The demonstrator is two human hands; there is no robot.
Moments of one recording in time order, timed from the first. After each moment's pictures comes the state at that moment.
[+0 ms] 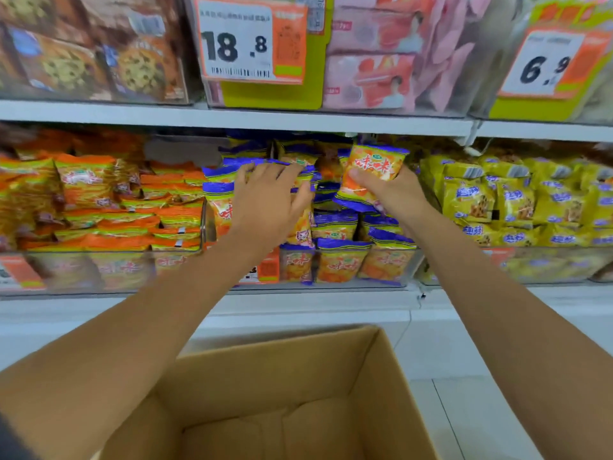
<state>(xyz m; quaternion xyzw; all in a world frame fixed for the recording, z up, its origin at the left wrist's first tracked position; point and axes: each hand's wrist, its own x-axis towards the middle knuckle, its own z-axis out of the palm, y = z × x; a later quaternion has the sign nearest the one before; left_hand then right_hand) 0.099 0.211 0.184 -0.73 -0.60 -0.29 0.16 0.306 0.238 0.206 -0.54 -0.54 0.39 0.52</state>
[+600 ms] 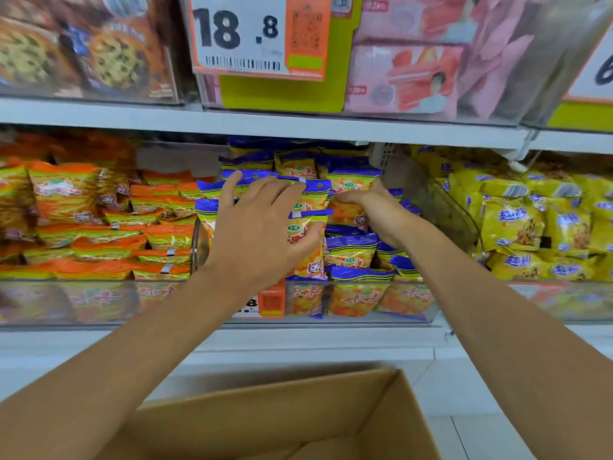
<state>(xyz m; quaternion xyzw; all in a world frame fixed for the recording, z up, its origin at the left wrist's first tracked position) 0.082 0.199 0.182 -0.75 -0.57 -0.29 0.17 0.273 0.305 0.181 -0.53 -0.57 0.48 0.40</state>
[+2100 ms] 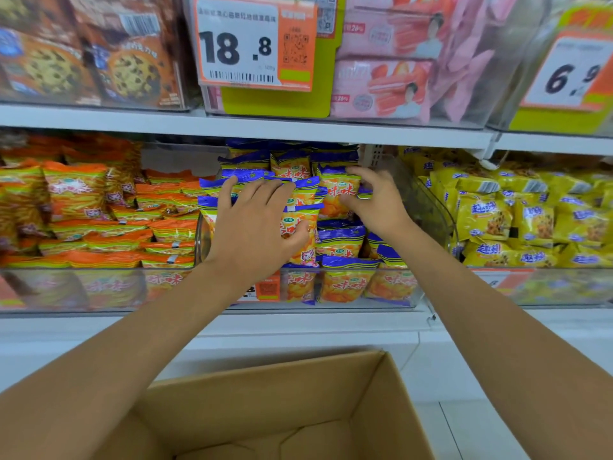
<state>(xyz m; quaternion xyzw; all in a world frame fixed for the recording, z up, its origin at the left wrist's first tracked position) 0.084 0.188 0.183 -0.74 -0.60 -0.25 0.17 0.291 0.283 0.180 -0.54 -0.71 0.19 0.41</state>
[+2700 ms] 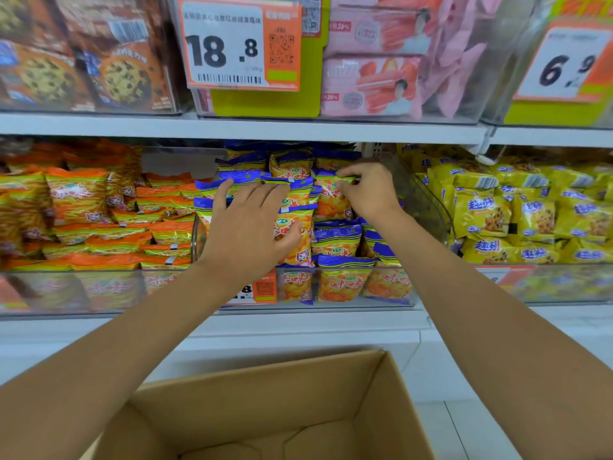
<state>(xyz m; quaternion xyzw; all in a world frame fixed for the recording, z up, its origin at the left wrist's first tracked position) 0.082 0.188 0.182 -0.75 -0.59 -0.23 0.17 0.279 0.292 0.198 -0.56 -0.71 0.11 0.42</state>
